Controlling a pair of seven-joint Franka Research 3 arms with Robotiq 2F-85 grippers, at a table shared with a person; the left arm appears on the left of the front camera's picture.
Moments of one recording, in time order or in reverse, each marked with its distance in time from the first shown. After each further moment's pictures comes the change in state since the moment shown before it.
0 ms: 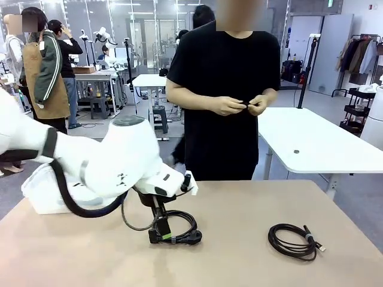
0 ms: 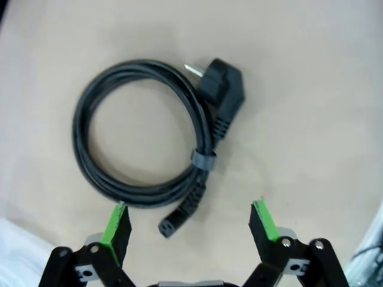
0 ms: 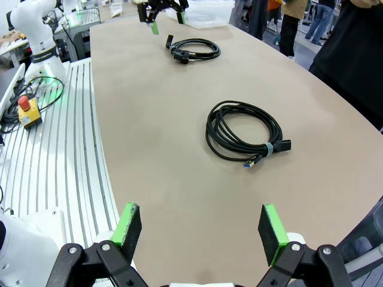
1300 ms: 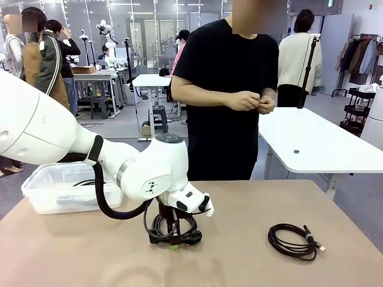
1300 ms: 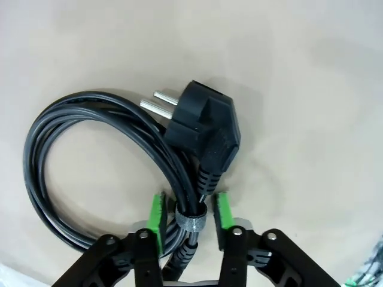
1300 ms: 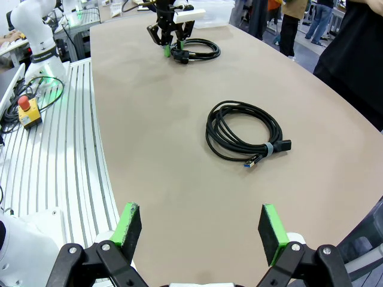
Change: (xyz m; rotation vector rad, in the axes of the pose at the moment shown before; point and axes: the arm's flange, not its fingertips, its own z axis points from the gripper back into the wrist) left arm 0.035 0.000 -0.061 -0.107 0.134 -0.127; right arm 0.000 0.000 0.000 0.000 0.000 0.000
